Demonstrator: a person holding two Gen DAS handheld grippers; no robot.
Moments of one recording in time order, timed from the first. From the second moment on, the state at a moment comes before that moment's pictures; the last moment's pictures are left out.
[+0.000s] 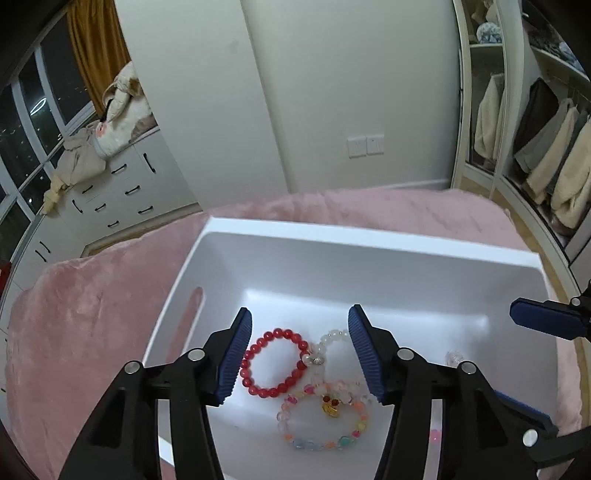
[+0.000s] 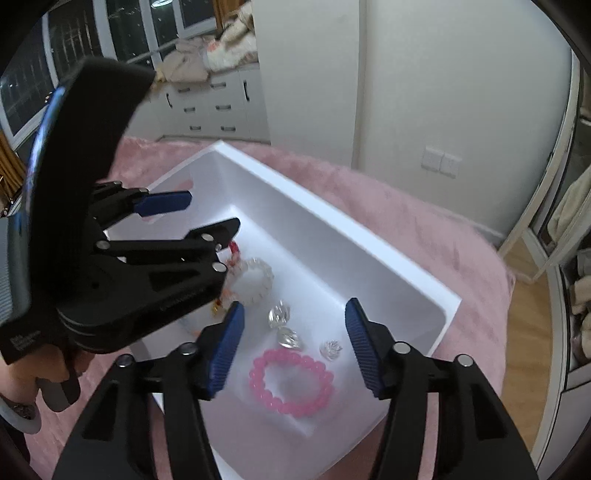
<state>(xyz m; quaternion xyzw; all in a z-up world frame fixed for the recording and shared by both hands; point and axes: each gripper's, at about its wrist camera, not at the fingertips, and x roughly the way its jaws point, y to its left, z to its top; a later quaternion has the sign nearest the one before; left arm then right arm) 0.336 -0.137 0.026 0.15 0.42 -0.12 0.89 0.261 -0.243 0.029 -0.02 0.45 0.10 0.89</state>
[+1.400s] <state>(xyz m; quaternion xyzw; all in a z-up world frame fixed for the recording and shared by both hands) 0.147 -0.050 0.094 0.06 0.22 -0.05 0.97 0.088 -0.234 0.087 -0.03 0.26 0.09 0.96</state>
